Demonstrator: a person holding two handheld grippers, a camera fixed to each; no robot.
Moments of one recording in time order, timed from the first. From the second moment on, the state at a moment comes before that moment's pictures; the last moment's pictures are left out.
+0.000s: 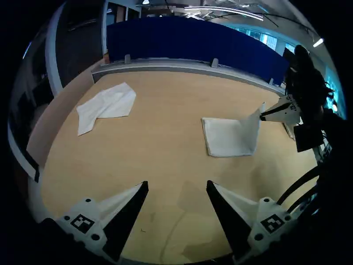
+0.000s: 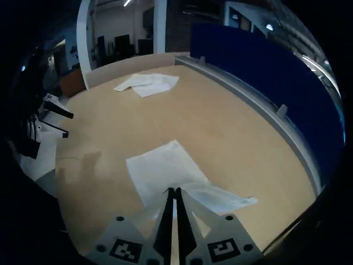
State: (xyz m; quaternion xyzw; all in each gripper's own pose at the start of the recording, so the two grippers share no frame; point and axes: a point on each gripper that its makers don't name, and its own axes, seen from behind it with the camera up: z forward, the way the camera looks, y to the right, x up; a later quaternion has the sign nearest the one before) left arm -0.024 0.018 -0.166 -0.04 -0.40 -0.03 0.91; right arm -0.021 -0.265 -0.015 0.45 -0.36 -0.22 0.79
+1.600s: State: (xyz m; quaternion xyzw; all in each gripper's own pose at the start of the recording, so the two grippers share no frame) left arm -0.027 0.015 -0.179 -0.01 -0.40 -0.05 0.91; right arm -0.083 -0.297 -0.044 0.45 -0.38 -0.18 0.79
